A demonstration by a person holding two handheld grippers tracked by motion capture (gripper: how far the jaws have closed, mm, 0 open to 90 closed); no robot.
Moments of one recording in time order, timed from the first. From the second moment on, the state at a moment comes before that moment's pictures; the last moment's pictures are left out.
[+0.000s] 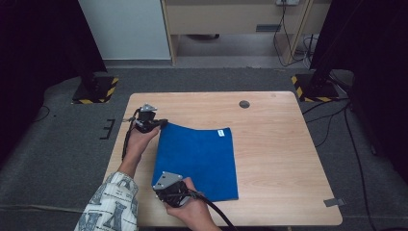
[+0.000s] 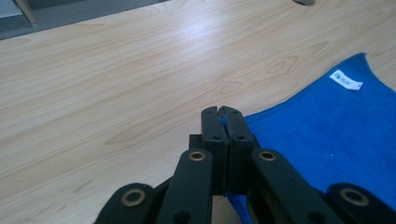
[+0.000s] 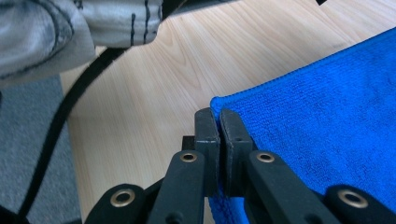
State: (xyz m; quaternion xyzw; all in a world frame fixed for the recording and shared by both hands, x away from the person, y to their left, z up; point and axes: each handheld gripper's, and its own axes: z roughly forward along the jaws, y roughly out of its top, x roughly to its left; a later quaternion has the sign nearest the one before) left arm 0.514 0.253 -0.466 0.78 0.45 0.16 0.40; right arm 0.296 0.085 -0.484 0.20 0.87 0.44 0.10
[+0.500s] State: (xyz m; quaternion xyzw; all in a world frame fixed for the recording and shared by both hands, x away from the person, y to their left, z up) left arm 0.519 0.221 -0.464 0.79 0.45 0.15 0.40; right arm 0.300 0.058 -0.485 0.22 0.86 0.45 0.09
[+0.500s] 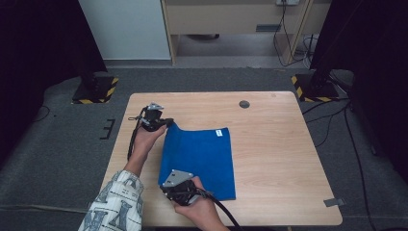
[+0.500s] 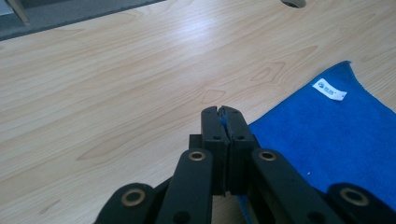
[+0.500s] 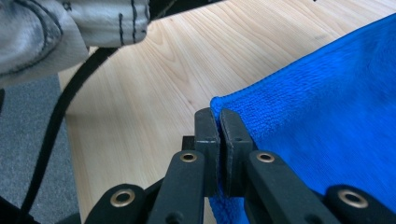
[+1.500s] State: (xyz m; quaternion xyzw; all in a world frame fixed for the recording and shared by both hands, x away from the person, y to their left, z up) left arm 0.529 0.134 -0.472 0.80 0.44 0.14 0.39; right arm 0.301 -0.023 -0.496 0.26 0.85 0.44 0.09
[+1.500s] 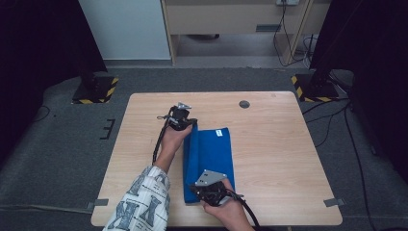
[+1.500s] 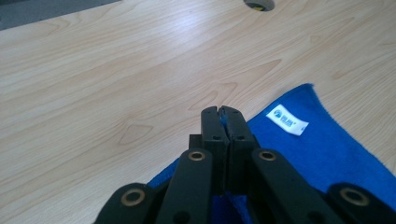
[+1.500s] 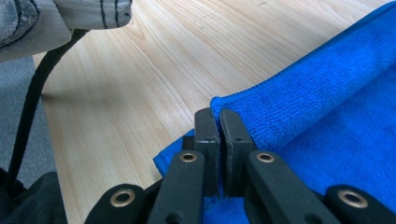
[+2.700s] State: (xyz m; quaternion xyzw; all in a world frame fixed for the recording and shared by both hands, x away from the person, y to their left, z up) left arm 0.538 0.065 -0.491 0.82 0.42 0.12 0.37; right arm 0.300 -0.072 -0.503 0.31 0.84 0.45 0.09
